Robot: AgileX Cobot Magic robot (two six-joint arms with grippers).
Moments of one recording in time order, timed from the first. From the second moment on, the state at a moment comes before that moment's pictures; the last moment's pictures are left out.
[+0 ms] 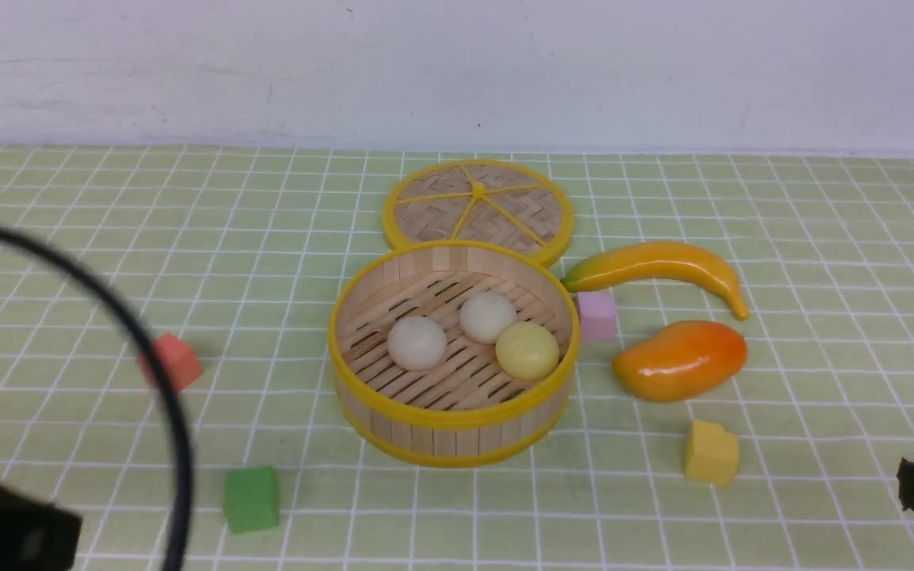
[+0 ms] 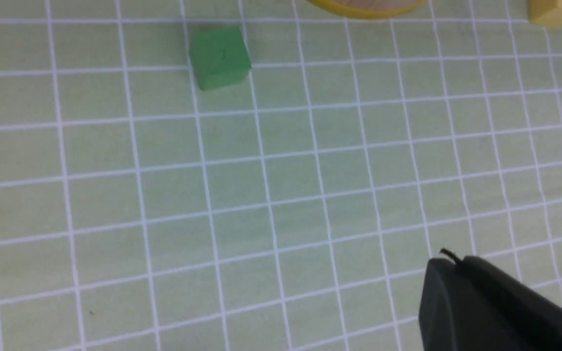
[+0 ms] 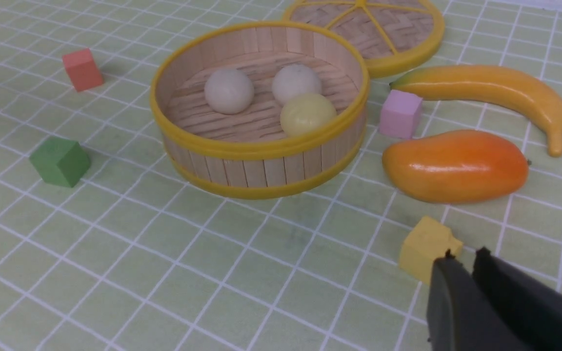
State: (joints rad) right arm 0.40 0.50 -0.41 0.21 0.38 -0.15; left arm -0.51 0.73 -0.93 -0.10 1.15 -0.43
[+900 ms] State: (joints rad) right arm 0.40 0.50 -0.41 0.21 0.38 -0.15; left arm -0.38 0.36 -0.61 0.22 0.54 -0.48
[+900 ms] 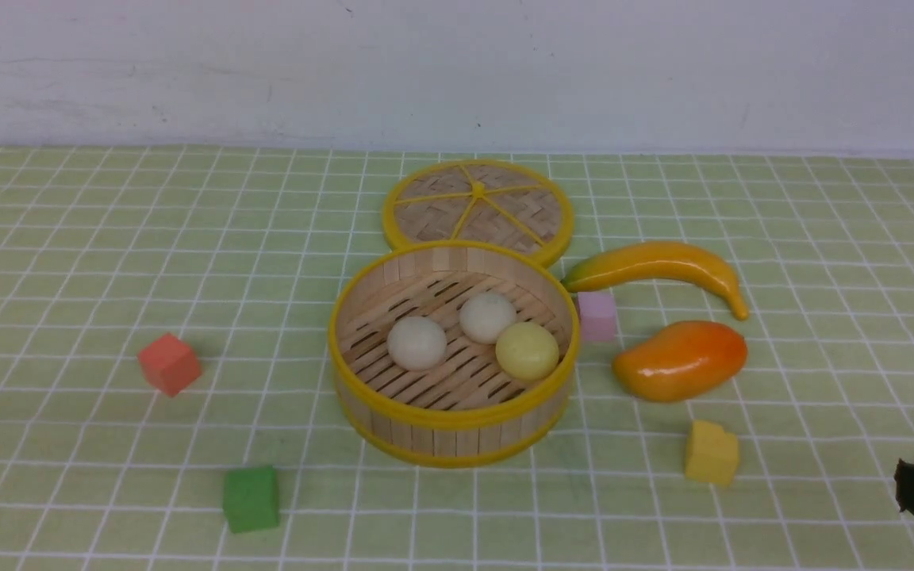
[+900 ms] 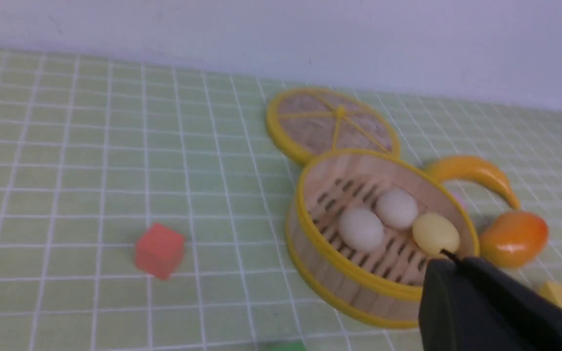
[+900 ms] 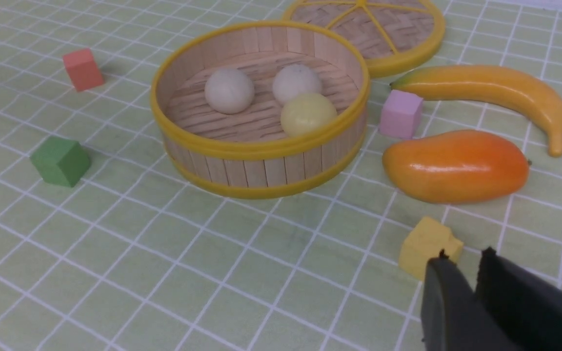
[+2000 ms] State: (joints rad) right arm 0.40 0.49 -0.40 0.21 0.41 -0.15; left arm -0.02 -0.01 0.03 0.10 0.39 -0.46
